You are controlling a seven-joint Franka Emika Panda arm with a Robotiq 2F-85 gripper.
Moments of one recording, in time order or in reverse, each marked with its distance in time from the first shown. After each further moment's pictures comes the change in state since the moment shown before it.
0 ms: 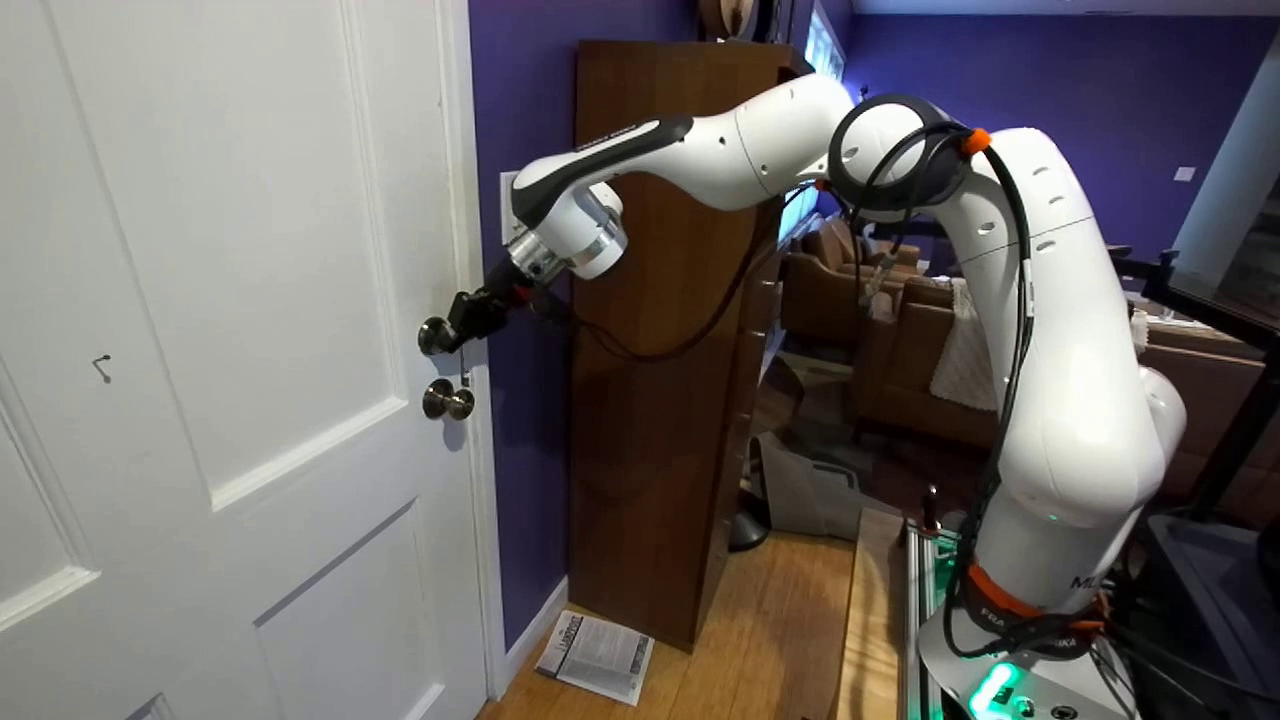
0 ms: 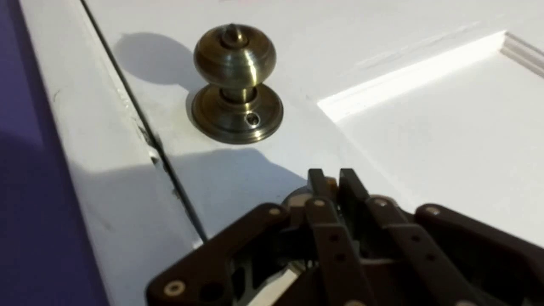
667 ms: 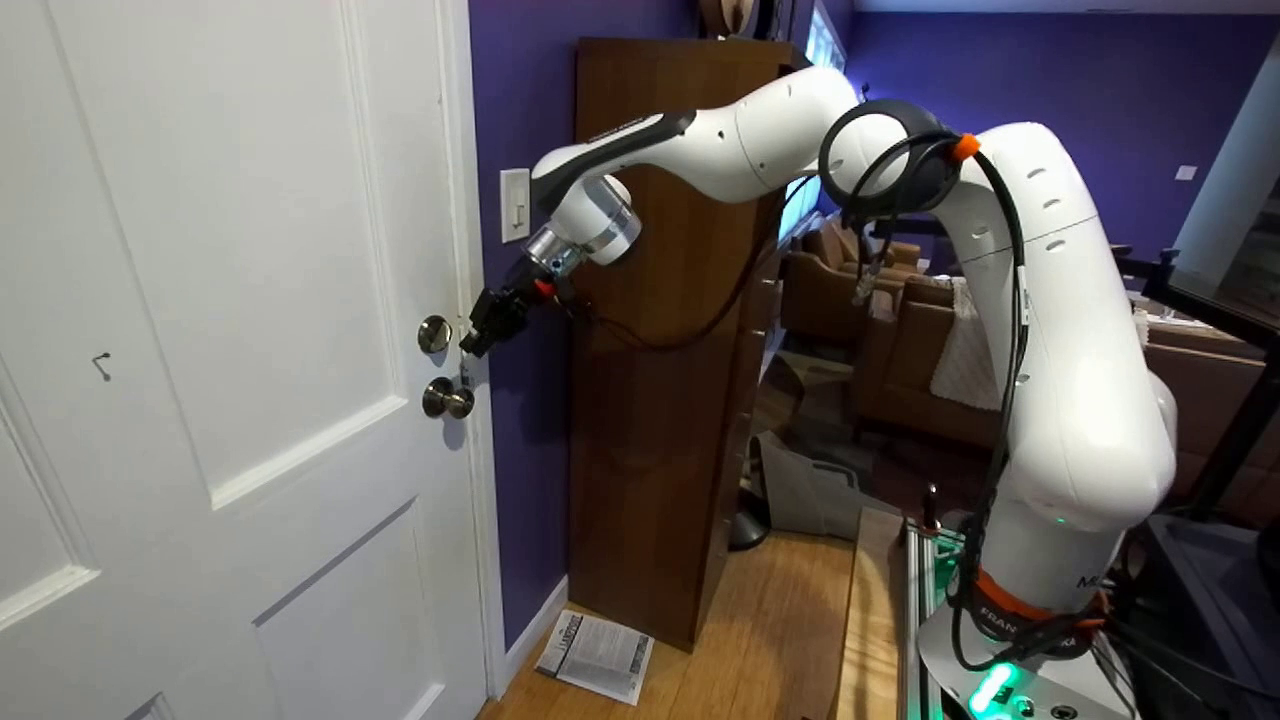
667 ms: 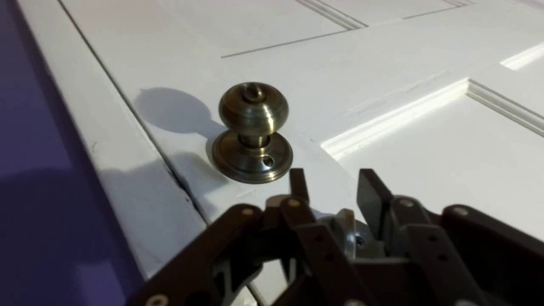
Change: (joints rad) arm 0.114 -0.020 -0.236 0.041 0.077 -0.259 -0.041
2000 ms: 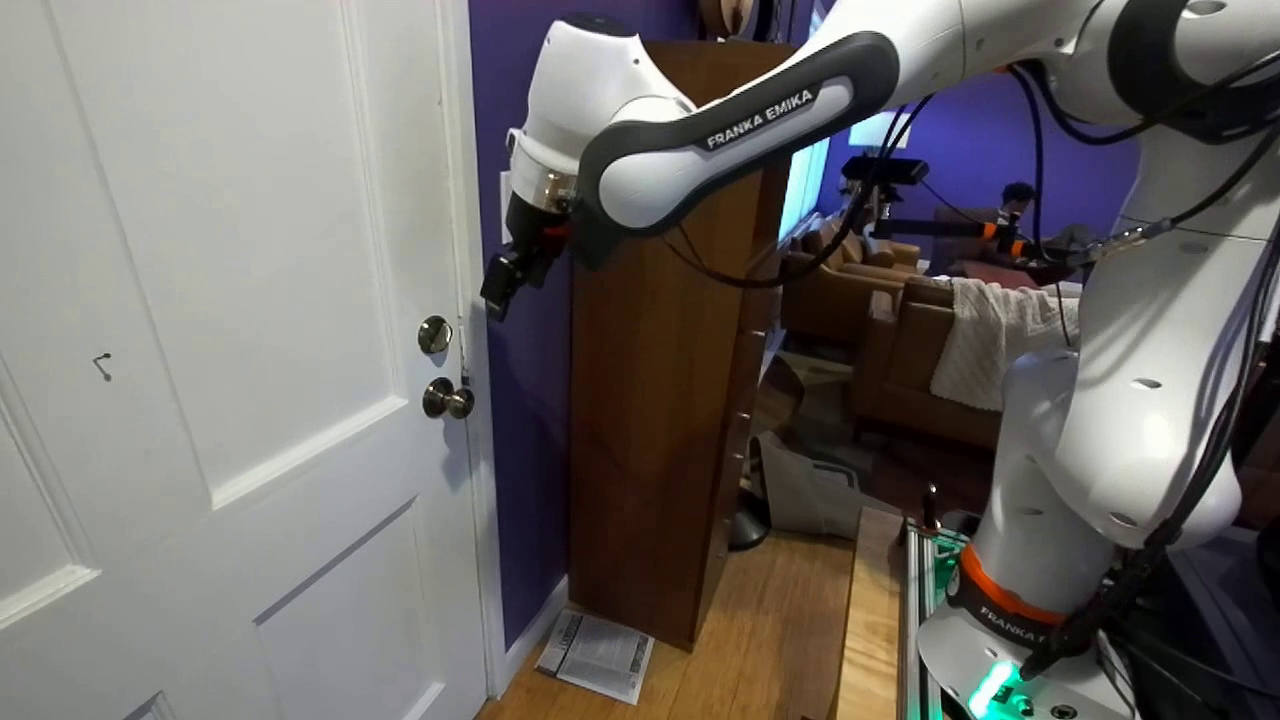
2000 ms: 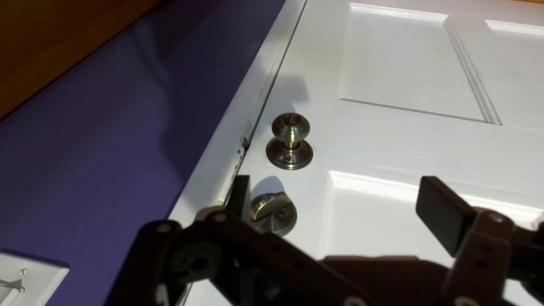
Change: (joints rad) arm 0.479 -0.629 -0.199 -0.538 -1.168 0.189 0.923
